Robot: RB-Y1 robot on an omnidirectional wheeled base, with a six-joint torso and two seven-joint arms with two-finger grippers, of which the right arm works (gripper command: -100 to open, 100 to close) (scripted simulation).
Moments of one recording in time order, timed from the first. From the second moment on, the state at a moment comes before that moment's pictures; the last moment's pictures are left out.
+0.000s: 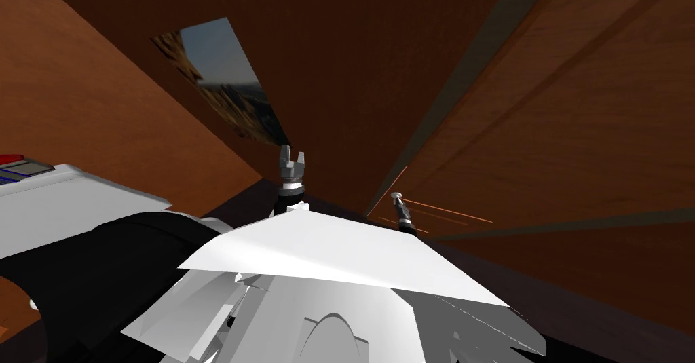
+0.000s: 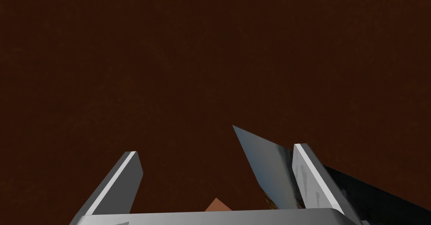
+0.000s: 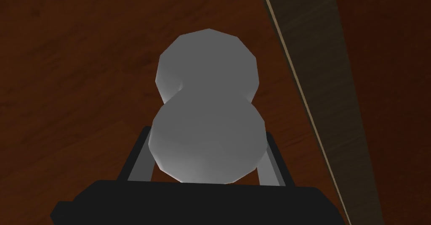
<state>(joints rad) 0.00 -0.27 -0.20 -0.66 0.13 -0.94 0.66</state>
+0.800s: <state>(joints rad) 0.00 -0.27 -0.18 -0.68 0.06 -0.92 0.47</state>
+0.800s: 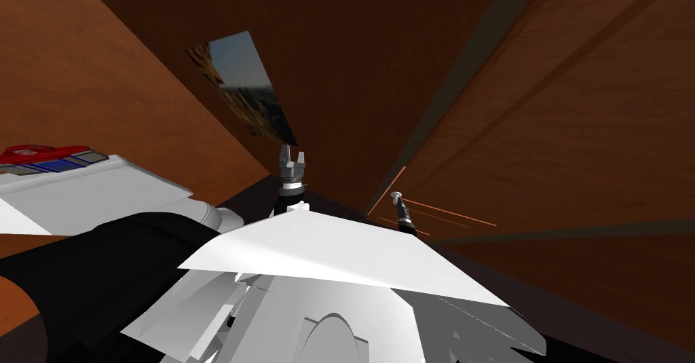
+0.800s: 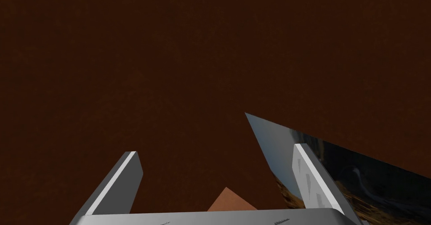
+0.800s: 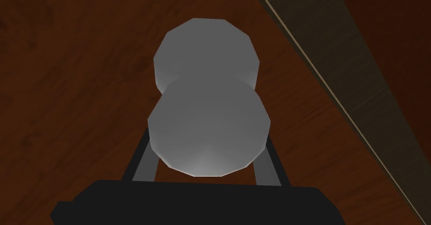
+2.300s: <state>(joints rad) -0.01 -0.26 -0.15 -0.67 -0.07 -0.90 0.15</state>
